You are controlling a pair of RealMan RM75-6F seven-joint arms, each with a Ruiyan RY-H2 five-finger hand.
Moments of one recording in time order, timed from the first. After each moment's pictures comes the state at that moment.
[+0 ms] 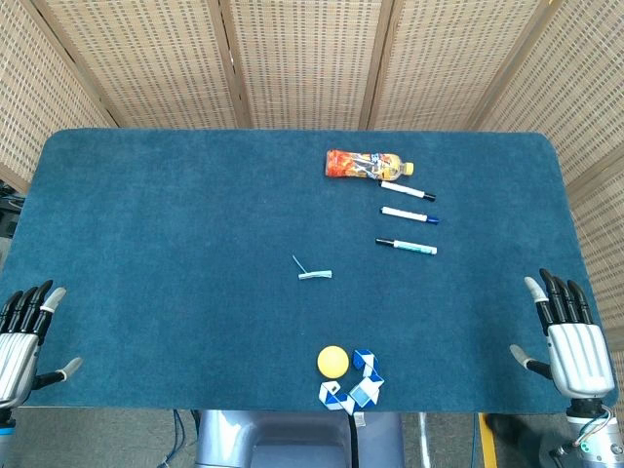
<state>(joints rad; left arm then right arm) -0.02 -1.12 0.01 -1.71 1.58 1.55 0.14 0.06 -1.15 0.07 -1.67 -1.57 1.56 -0.11</state>
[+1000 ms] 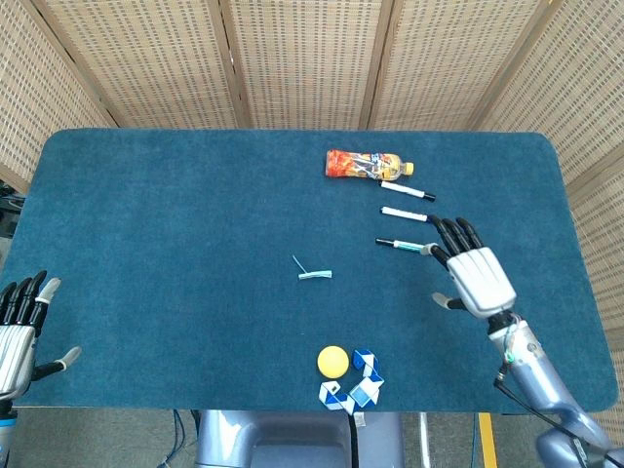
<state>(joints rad) -0.03 -1.15 -0.03 -1.70 1.56 1.57 0.17 0.46 -1.17 0.25 -1.71 -1.44 1.09 -0.19</state>
